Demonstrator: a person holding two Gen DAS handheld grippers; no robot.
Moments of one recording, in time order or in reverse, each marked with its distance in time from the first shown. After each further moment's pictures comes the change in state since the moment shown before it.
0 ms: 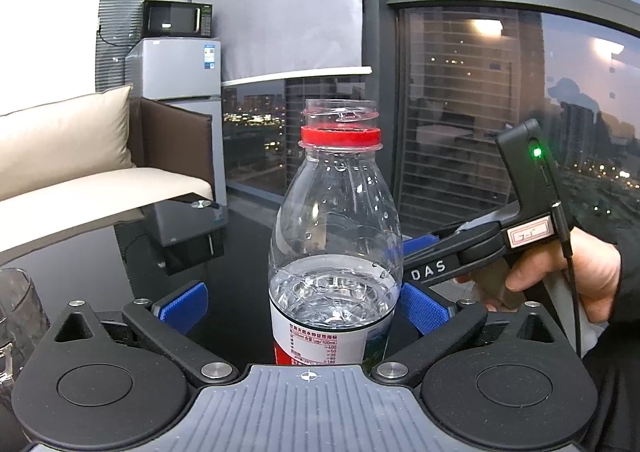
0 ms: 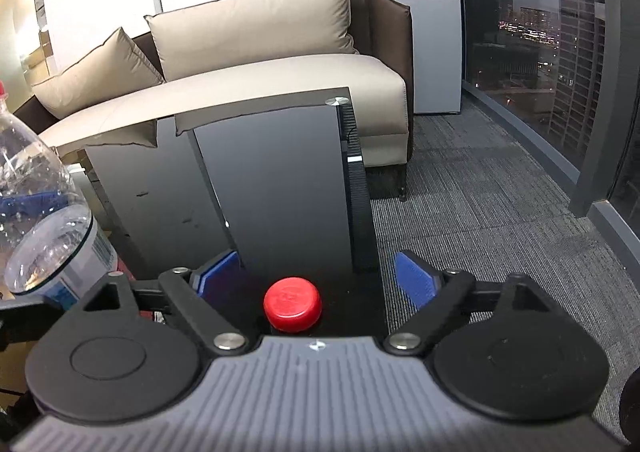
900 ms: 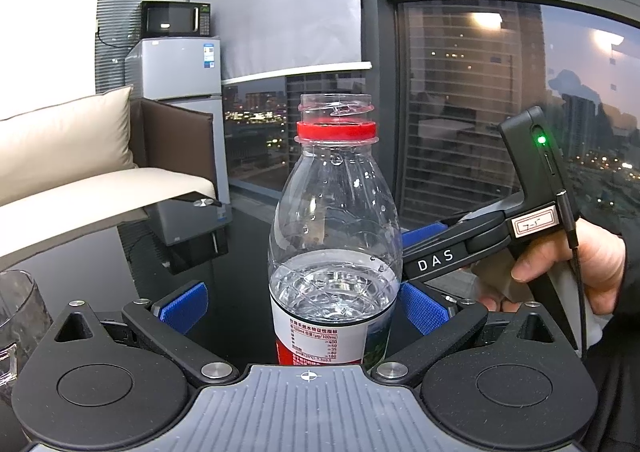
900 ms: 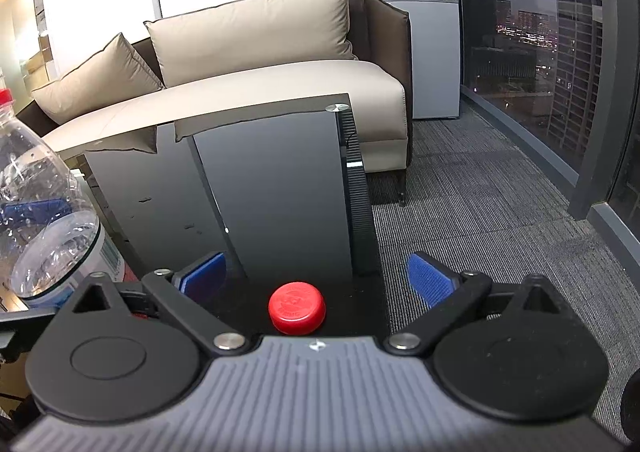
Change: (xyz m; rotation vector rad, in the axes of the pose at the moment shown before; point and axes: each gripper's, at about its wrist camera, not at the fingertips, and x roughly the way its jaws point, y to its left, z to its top) left arm -0.002 -0.004 -0.003 0.018 0.007 0.013; right arm -0.005 0.006 -0.001 -0.004 -0.014 0.001
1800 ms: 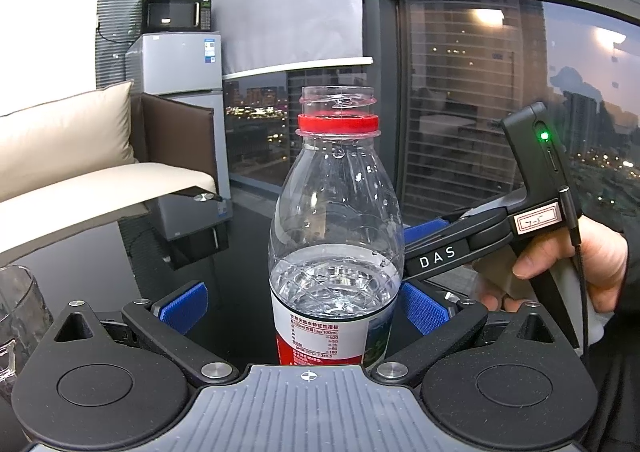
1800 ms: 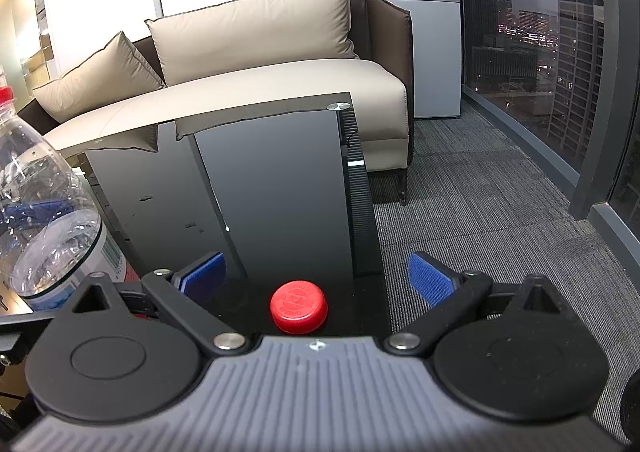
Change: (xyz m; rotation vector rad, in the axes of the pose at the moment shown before) left arm 0.003 0.001 0.000 -0.004 0.017 -0.004; right arm 0.000 0.002 -0.001 -0.004 0.005 0.002
